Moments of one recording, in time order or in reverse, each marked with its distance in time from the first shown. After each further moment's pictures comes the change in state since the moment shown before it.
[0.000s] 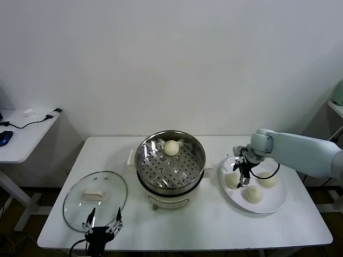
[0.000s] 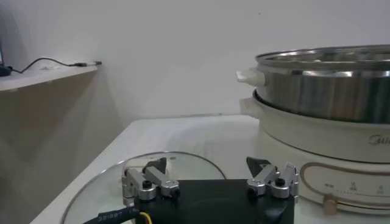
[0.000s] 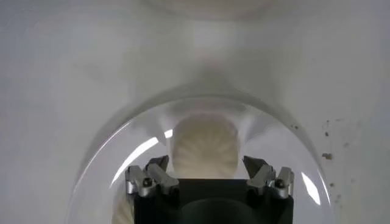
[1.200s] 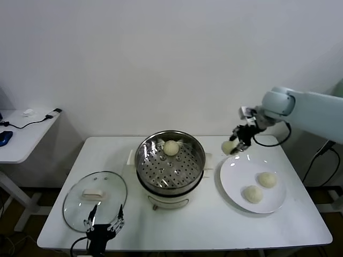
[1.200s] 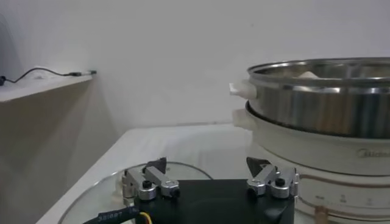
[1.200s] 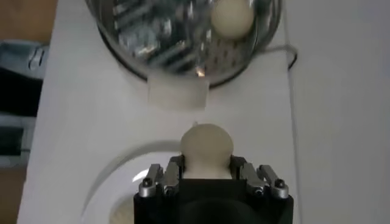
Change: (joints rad) left arm 0.008 0.016 0.018 -0.039 0.003 0.003 -0.004; right arm 0.519 -0.058 -0.082 0.339 0.280 -0.043 -0.067
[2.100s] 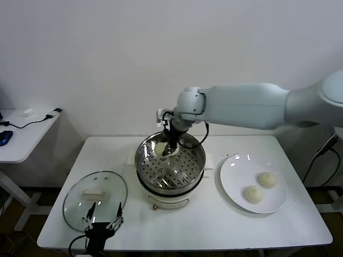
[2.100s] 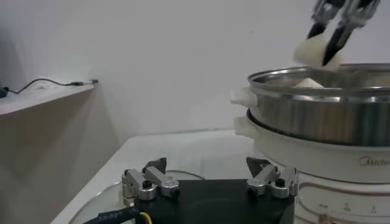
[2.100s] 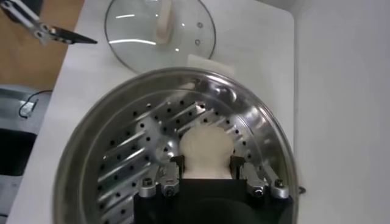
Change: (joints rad) left arm -0.002 0.003 -0.003 -0.009 0.012 -0.006 -0.003; right arm -0.137 0.536 0.013 -0.146 0.205 -0.167 0.262
